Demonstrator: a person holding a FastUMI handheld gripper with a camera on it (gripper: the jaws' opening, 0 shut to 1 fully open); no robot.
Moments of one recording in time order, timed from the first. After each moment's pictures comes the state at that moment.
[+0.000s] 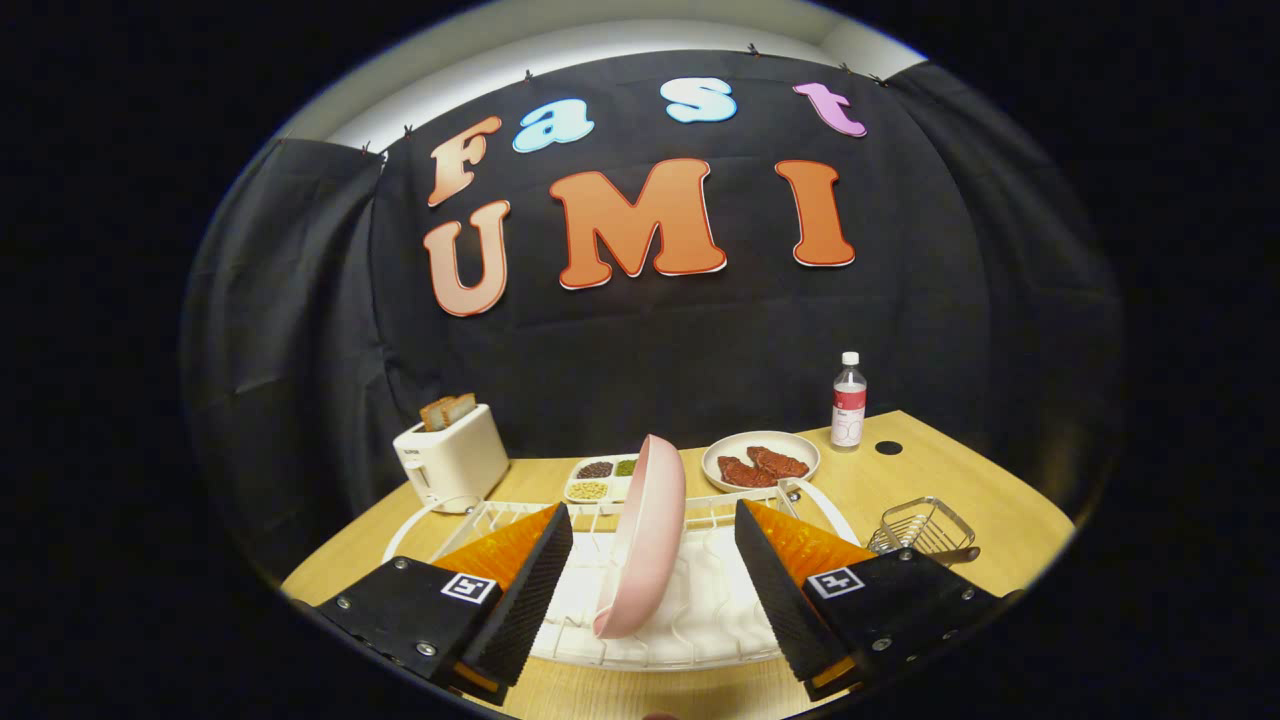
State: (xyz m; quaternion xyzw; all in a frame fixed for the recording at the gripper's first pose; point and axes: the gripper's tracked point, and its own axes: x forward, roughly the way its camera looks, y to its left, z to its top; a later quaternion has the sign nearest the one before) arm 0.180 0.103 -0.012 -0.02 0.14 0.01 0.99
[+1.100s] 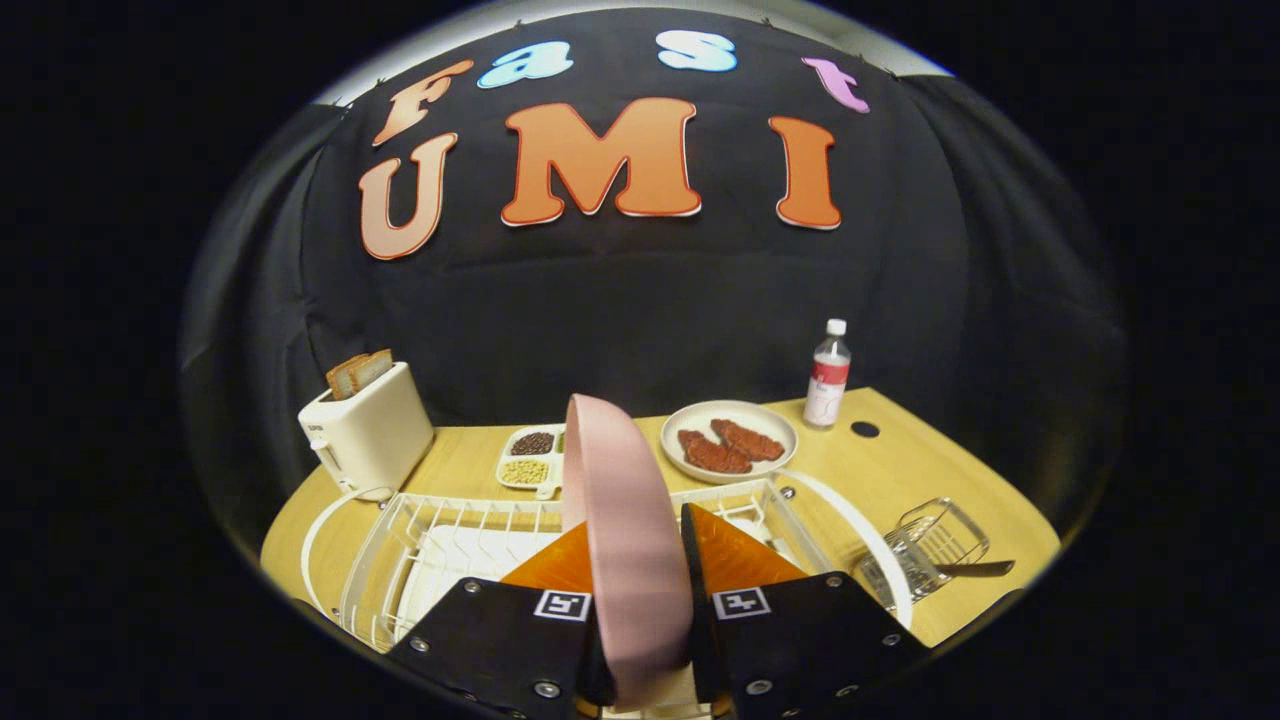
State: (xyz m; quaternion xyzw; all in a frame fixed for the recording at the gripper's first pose) arm 0.244 0.094 -0.041 -0.07 0.19 -0.07 0.98
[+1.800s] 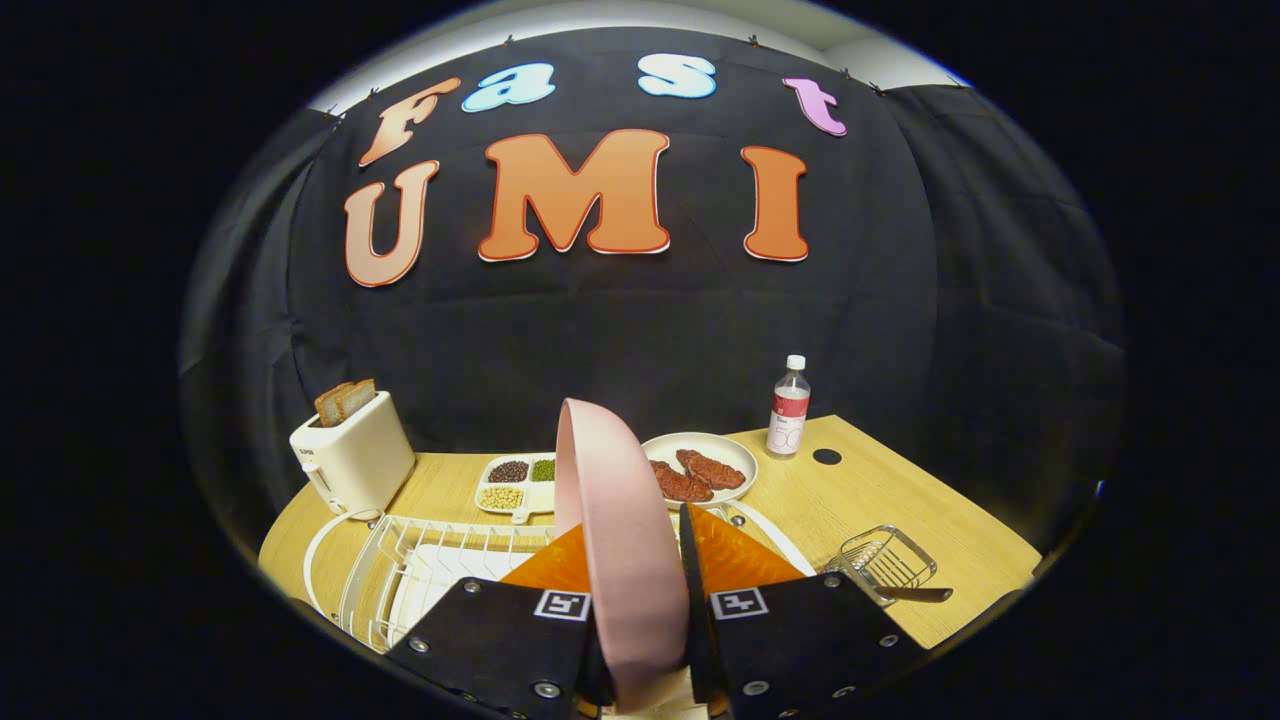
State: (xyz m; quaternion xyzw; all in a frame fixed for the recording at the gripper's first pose) arm 0.223 0.075 -0.008 -0.05 0.17 -0.10 0.98
